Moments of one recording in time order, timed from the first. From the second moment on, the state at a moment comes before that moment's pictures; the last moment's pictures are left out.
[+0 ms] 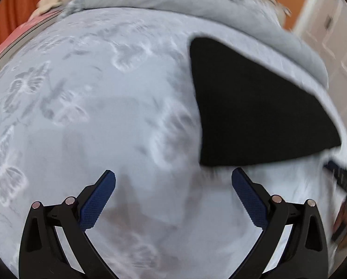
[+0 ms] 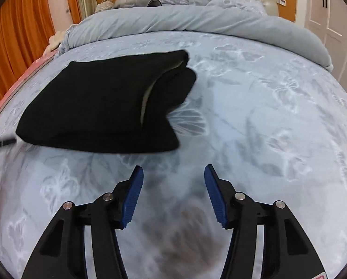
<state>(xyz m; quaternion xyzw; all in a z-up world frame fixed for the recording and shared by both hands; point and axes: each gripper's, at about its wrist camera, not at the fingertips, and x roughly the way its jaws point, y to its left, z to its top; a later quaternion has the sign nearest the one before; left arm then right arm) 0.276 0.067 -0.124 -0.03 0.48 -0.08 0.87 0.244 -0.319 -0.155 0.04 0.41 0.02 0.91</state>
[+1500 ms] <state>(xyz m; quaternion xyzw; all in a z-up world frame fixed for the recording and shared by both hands) 0.263 0.021 -0.071 0.01 0.42 -0.05 0.91 0.251 -0.280 -0.083 0.08 0.39 -0.04 0.92</state>
